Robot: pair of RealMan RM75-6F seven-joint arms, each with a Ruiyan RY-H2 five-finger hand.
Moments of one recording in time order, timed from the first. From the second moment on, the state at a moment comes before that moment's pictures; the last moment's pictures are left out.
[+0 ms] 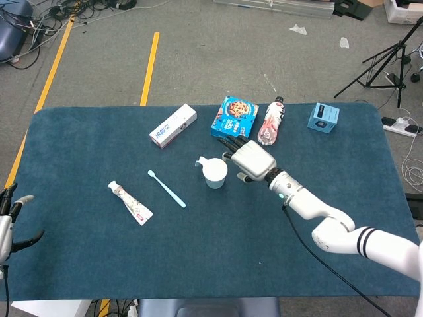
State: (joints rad) left arm -0.11 -1.09 -0.10 -1.61 1.37 1.47 0.05; right arm 0.94 -1.35 0.24 -1.36 -1.43 0.70 -0.17
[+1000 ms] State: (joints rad) left arm -0.10 -1.08 -0.11 -1.59 1.33 1.44 0.00; right arm 1.08 -1.54 0.16 -1.09 -1.42 0.61 -0.14
